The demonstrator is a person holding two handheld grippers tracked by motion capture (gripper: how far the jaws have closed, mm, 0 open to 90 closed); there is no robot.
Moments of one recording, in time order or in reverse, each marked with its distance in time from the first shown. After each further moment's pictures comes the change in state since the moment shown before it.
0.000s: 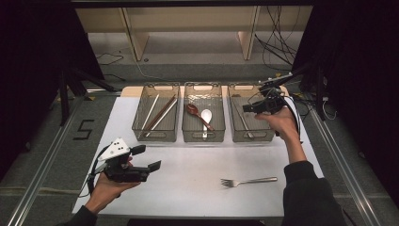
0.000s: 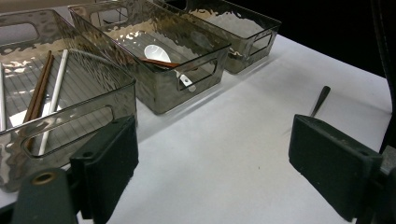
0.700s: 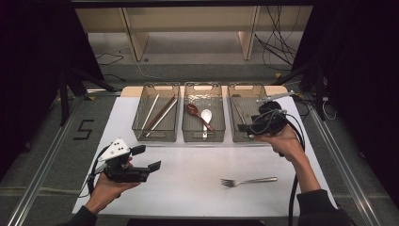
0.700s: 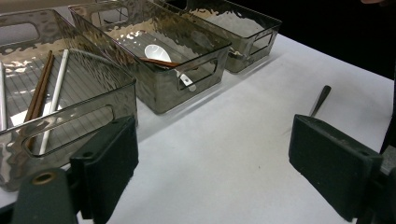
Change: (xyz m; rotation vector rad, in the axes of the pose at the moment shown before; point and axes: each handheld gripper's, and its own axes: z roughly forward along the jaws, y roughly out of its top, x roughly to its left) left arm 0.000 -0.001 0.000 0.004 0.002 0.002; right arm 0.042 -0.046 -0.033 -0.033 0.120 -0.140
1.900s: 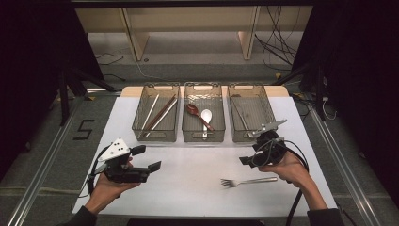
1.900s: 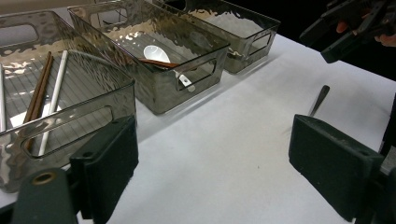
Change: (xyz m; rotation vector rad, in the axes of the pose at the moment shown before) left arm -0.001 0.000 -0.001 0.001 -0.004 0.006; right arm 0.021 -0.064 0.010 0.196 0.061 -0.084
